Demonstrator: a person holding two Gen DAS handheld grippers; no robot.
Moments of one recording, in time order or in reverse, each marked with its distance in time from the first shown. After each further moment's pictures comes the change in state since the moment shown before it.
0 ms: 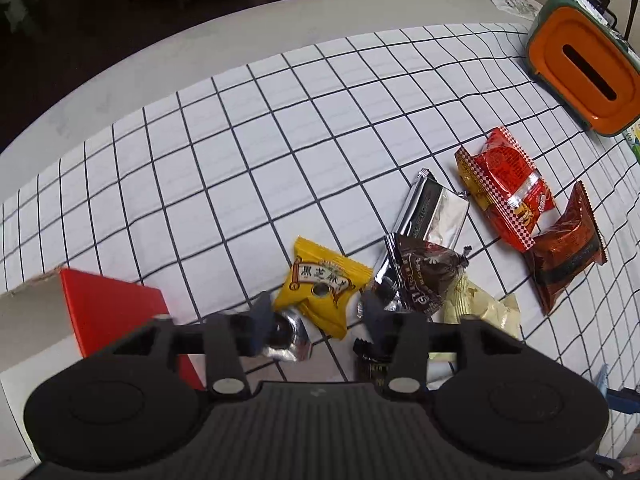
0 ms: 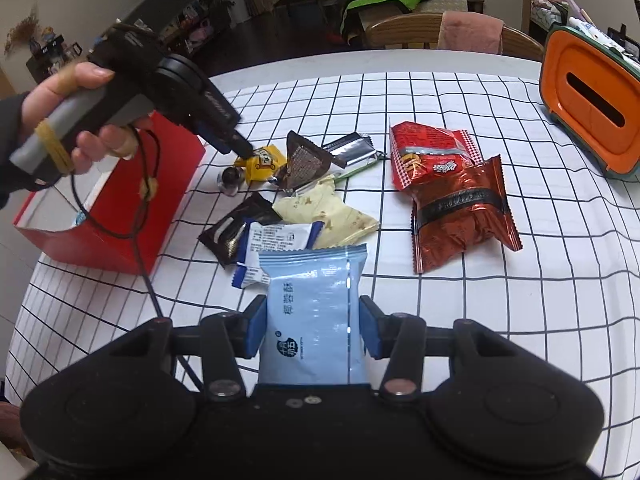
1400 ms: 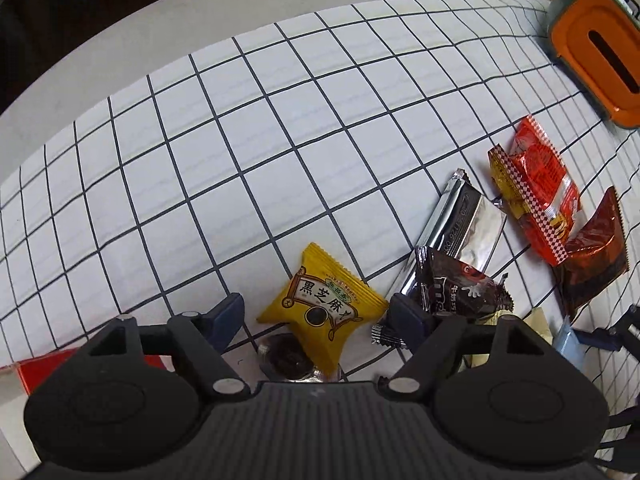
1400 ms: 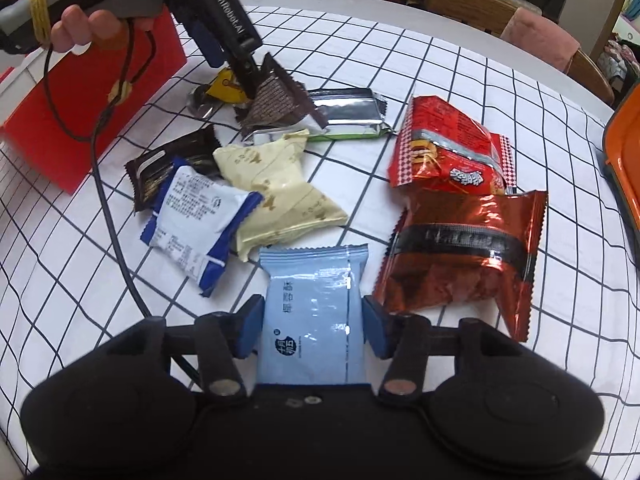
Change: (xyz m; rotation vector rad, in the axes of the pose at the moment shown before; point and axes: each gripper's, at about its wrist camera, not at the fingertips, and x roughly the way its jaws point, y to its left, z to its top) left arm 0.045 0.023 0.032 0.007 0.111 -0.083; right arm 0.084 -0.021 0.025 -0.330 0.189 -0.062
